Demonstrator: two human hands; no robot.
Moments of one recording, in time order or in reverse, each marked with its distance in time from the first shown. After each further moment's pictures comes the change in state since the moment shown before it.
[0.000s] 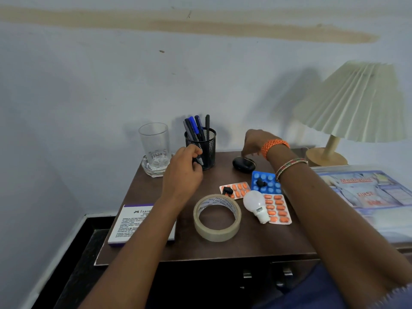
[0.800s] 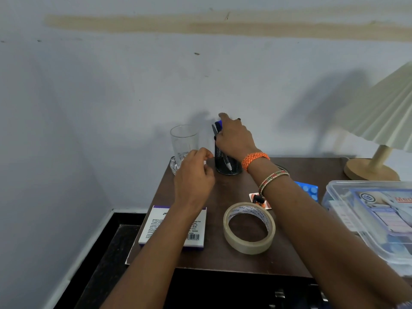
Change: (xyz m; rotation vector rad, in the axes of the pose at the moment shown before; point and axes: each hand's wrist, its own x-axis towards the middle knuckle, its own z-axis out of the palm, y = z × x) left_hand -0.003 -0.022 -0.019 0.086 0.154 -0.062; right_hand -0.003 -0.111 0.027 0.294 0.426 -0.409
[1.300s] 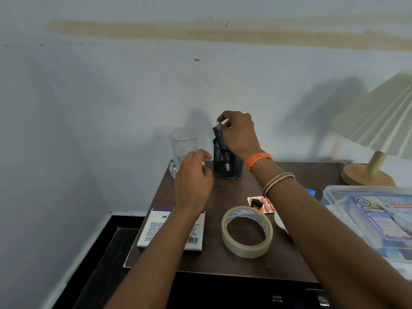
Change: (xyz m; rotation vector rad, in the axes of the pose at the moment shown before) left_hand 0.003 0.001 0.002 -0.072 0.063 -0.025; right_hand 0.010 0.005 -0.010 0.257 0.236 -0.064
